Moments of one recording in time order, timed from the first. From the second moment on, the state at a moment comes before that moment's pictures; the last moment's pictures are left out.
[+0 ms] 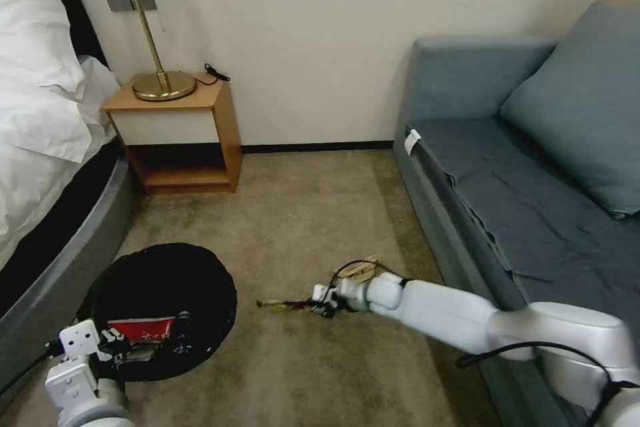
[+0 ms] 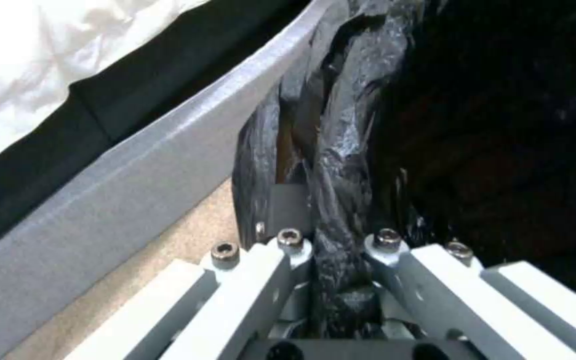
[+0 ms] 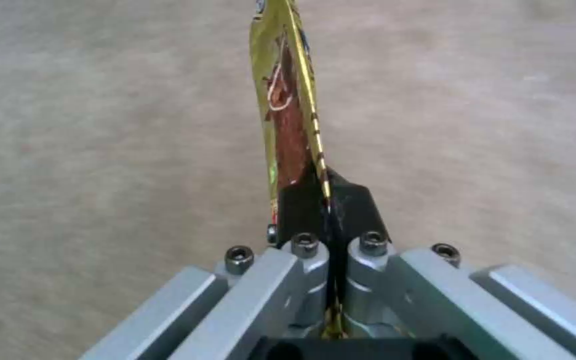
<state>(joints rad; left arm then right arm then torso) 1.77 -1.56 -0.77 -2.37 -0.20 0.51 -0.45 -0.24 1.05 -1.01 1.05 0.53 0.06 -0.34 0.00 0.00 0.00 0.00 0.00</state>
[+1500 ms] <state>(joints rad) 1.74 -1.58 -0.71 -2.37 -0.18 0.52 -0.45 -0.24 1.15 -1.04 1.77 0.71 -0.12 0.04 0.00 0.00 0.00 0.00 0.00</state>
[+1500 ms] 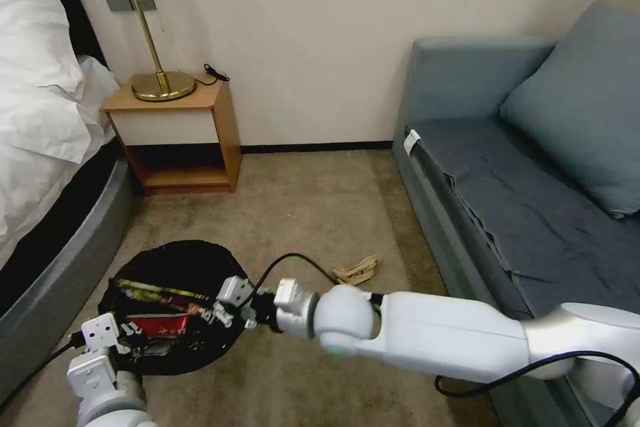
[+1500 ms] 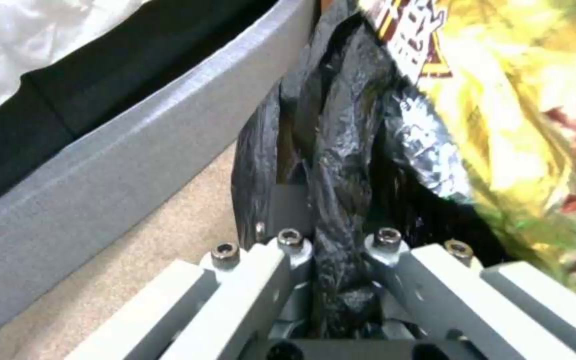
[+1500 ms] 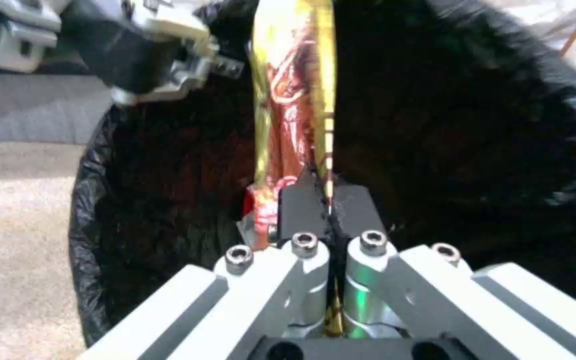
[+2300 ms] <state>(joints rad) 1.74 -1.58 -0.70 -2.36 -0.18 0.52 -0.45 -0.25 1.17 -0.99 1.74 0.66 -0.13 0.11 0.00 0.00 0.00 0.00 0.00</state>
